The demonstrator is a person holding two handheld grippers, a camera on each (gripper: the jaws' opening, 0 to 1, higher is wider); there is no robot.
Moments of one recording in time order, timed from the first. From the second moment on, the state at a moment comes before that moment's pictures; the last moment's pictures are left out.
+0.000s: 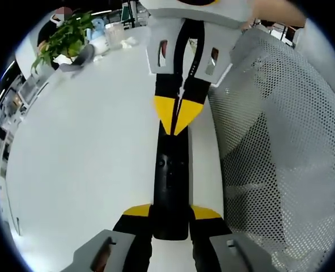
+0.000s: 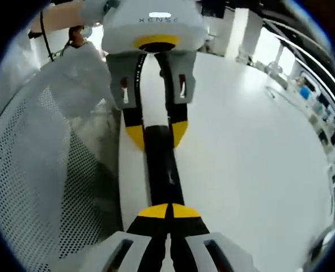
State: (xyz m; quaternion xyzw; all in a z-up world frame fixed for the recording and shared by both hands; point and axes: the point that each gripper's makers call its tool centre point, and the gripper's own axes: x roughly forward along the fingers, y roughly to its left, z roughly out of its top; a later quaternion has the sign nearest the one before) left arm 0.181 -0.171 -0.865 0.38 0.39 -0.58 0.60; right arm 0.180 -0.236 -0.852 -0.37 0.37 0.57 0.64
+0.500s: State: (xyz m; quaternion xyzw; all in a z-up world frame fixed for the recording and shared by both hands) left arm 0.182 -0.172 -0.863 0.34 0.35 -0.61 0.62; right arm 0.184 -0.236 -0.853 -0.35 0.42 0.52 0.65
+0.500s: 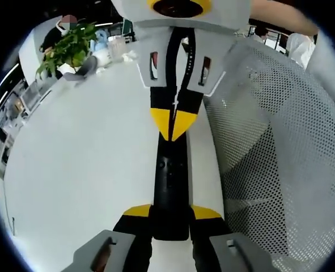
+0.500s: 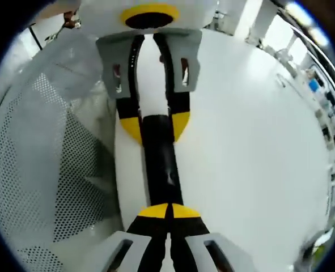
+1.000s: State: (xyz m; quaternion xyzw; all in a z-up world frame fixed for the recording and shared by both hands) left arm 0.182 -0.173 -0.862 0.33 0.35 -0.60 0.64; right arm 0.186 -0.233 -0.851 -0.28 0.39 0.45 0.75
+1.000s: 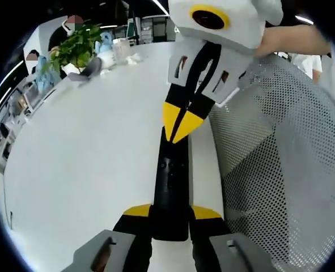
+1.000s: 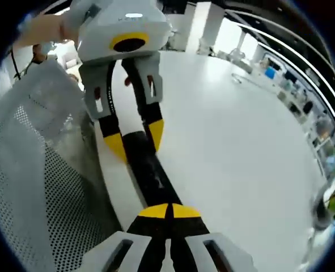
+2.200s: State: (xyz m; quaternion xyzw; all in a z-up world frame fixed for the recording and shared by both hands) left arm 0.186 -0.175 -0.864 0.30 0.36 -0.58 0.67; right arm 0.183 -0.226 -0.856 -0.44 0.35 0.59 0.58
